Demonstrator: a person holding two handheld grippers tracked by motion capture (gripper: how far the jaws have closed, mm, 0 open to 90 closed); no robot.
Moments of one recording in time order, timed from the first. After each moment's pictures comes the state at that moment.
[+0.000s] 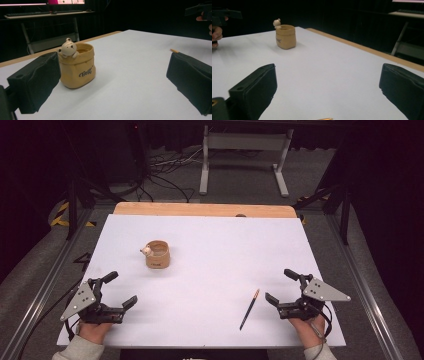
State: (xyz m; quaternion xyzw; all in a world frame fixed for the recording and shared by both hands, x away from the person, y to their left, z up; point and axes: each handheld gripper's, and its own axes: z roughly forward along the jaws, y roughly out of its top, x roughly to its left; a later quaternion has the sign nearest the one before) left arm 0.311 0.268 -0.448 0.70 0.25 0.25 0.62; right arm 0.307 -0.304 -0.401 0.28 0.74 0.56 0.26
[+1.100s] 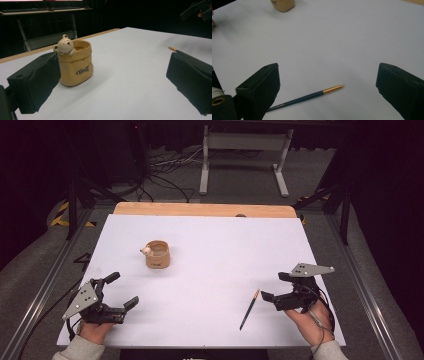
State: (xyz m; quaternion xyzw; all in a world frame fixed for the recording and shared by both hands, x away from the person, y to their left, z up) left arm 0.312 0.266 -0.449 0.71 0.26 0.24 0.61; right arm 0.327 -0.286 -0.371 0.38 0.82 0.42 0.13
